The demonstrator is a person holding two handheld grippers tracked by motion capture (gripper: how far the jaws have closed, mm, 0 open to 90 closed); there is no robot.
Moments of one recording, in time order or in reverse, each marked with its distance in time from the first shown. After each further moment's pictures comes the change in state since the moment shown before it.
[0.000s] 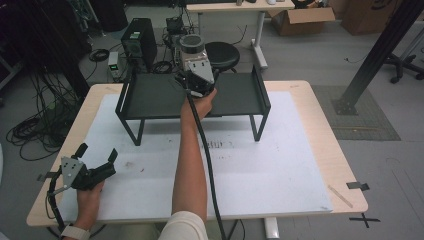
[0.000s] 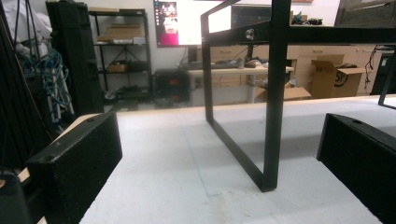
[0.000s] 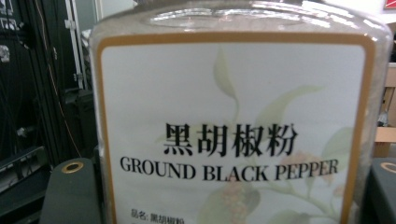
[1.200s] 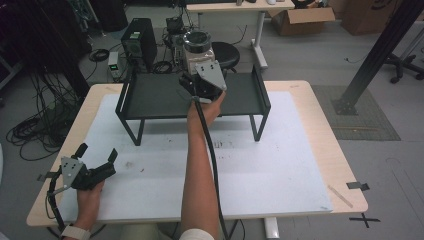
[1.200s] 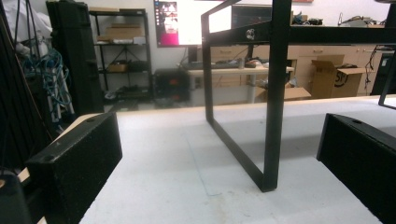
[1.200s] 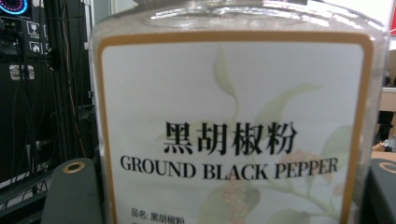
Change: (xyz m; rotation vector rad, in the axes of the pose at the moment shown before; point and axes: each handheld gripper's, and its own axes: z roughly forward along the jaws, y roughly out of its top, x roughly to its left) left arm 0.000 0.000 0.000 0.001 0.001 -0.001; right arm -0.010 0.030 -0.047 -0.082 0.045 -0.016
